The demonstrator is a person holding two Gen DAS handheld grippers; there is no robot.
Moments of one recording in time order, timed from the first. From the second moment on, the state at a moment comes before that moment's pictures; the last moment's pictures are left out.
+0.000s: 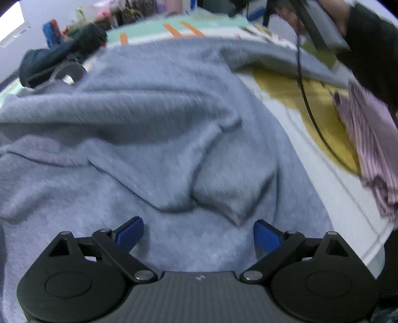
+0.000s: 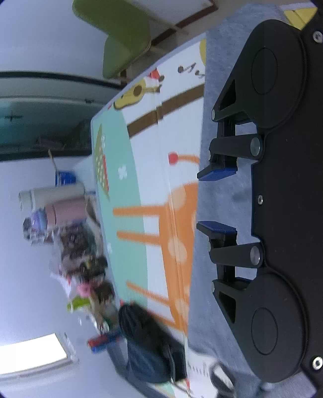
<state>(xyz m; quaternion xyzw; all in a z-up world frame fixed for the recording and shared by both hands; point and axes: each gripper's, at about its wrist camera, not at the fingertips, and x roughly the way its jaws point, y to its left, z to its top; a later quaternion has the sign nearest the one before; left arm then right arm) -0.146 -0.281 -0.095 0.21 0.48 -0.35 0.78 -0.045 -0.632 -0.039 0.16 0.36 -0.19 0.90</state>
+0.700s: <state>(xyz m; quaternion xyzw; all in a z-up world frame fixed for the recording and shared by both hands) -0.092 -0.210 -0.056 0.09 0.44 -0.33 0.83 -0.200 -0.471 -0.057 0.23 0.40 -0.05 0.88</state>
